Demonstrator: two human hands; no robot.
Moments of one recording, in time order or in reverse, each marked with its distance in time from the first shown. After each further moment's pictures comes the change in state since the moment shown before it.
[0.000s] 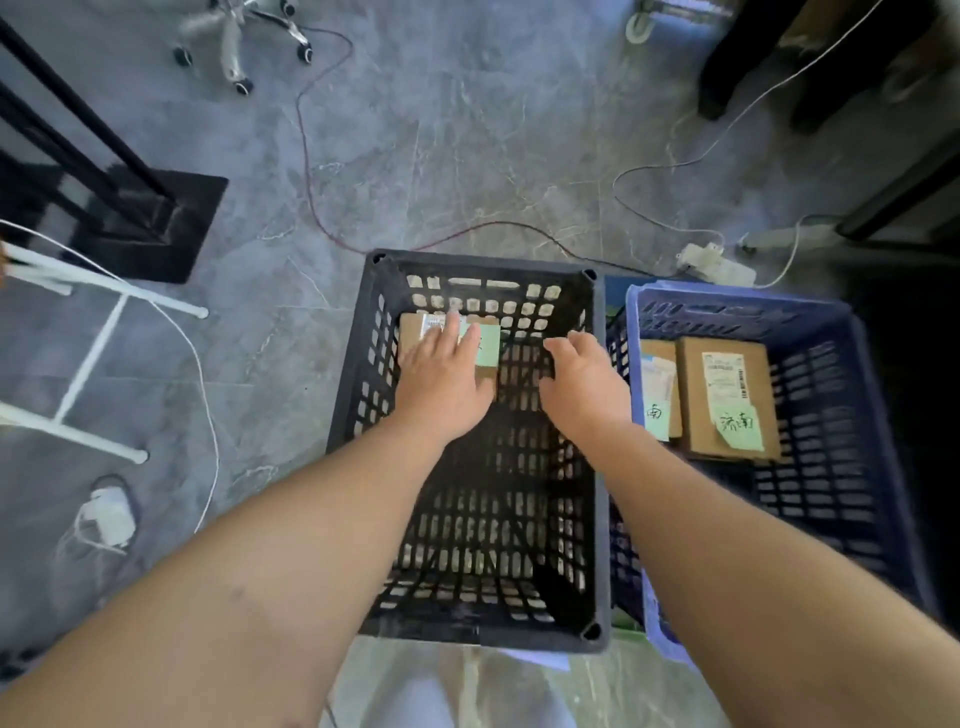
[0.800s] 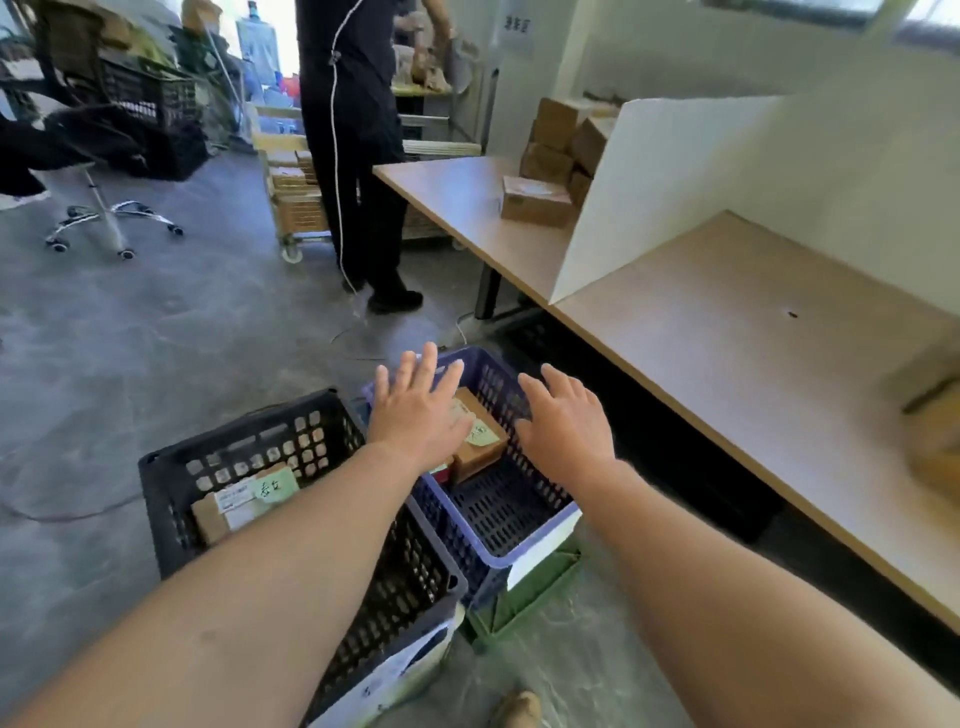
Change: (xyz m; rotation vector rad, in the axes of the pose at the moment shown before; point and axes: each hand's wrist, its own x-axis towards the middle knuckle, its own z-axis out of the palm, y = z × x) left_hand -0.178 0.147 -0.097 0.220 0.169 0.743; right_hand -0.315 0.020 -0.125 -0.200 0.480 0.445
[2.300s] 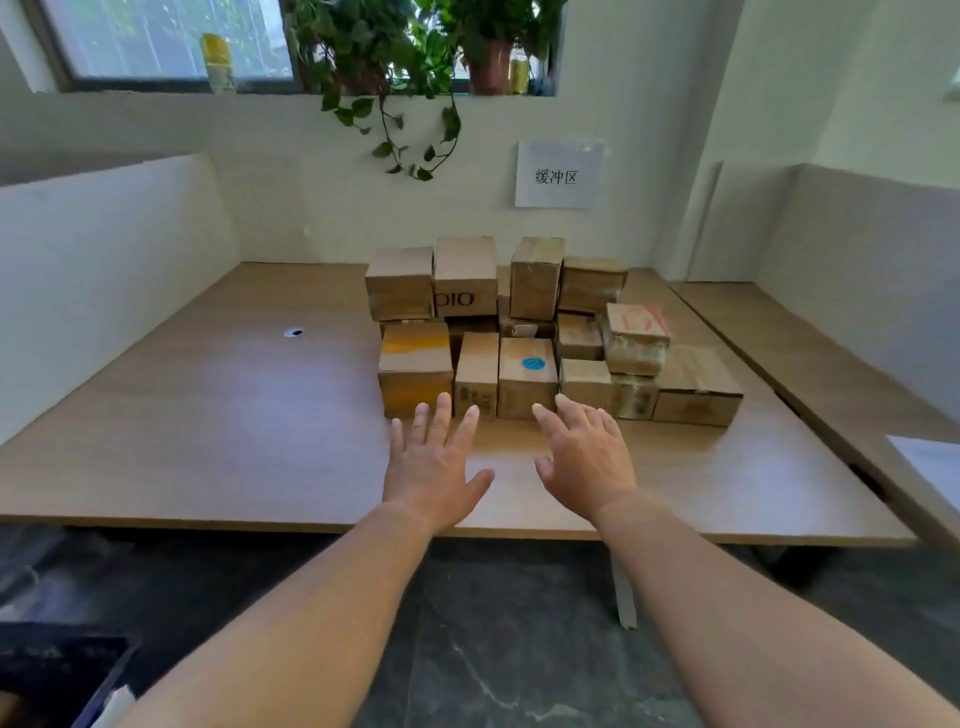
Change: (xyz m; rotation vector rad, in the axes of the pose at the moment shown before) left_hand -0.107 0.684 0.077 0.137 0.010 0.896; right_hand -0.395 0.557 -0.063 -0.076 0.248 0.833
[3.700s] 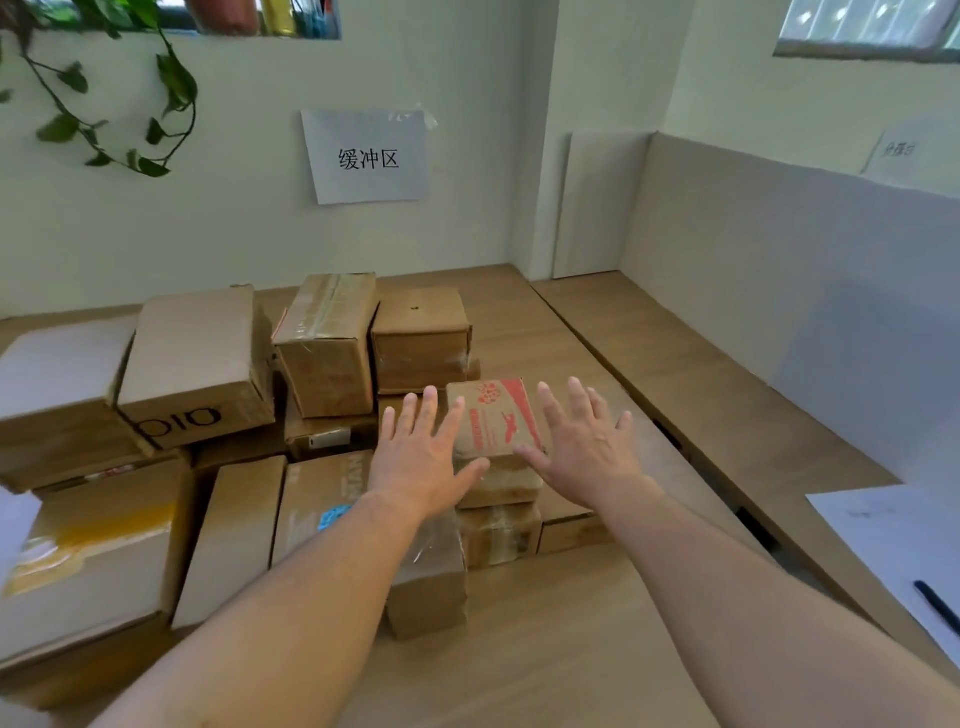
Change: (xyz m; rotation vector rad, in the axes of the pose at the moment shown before) left_hand 0.412 0.190 0.030 0.001 -0.087 0.313; right_hand 0.267 0.310 0.032 -0.030 -0.167 0.383
